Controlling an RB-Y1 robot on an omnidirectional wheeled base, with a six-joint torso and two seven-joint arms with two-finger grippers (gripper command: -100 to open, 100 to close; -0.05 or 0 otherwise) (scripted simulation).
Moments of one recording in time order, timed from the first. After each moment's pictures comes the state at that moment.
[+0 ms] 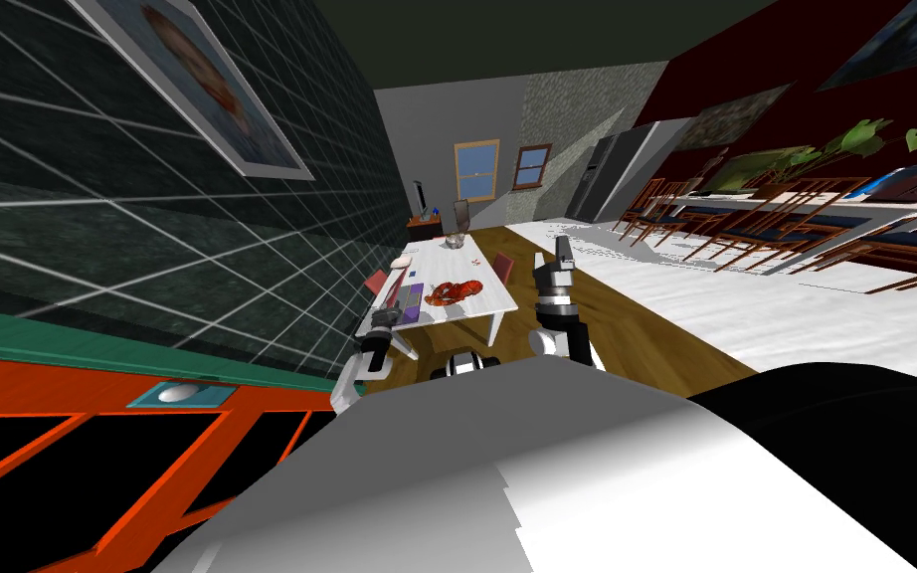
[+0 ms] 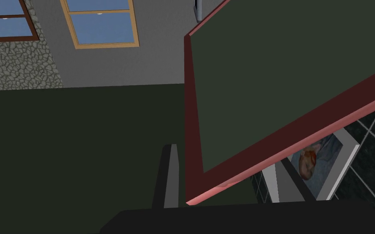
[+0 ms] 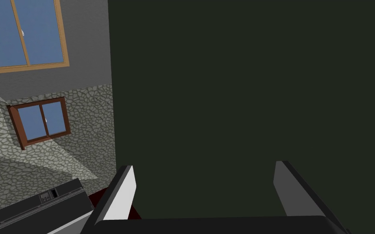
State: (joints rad) left arm 0.21 0.26 0.02 -1.77 -0.74 -0.07 -0.51; right arm 0.45 -0.02 -0.04 -2.30 -0.12 -0.43 0.16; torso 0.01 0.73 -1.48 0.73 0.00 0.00
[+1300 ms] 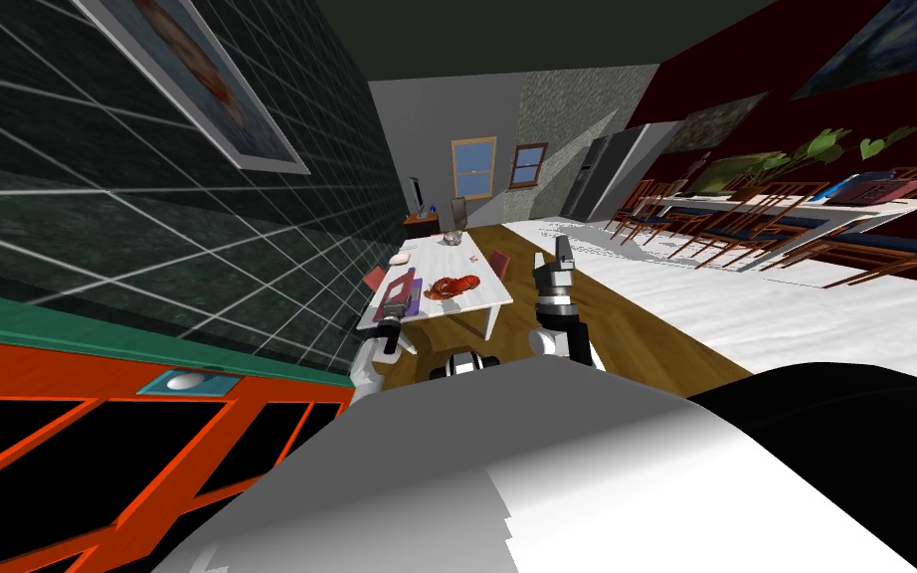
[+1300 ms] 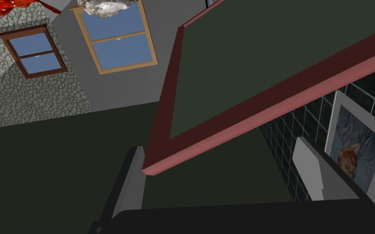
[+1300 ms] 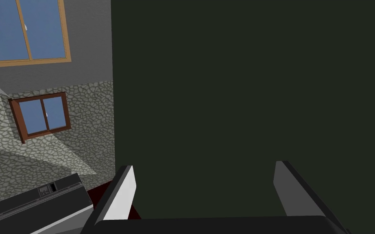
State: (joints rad) left arm 0.04 0.22 0.00 -1.59 -0.88 -0.04 -0.59; right arm 0.45 -0.02 -0.04 -2.30 -0.12 -0.43 0.16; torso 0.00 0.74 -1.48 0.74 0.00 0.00
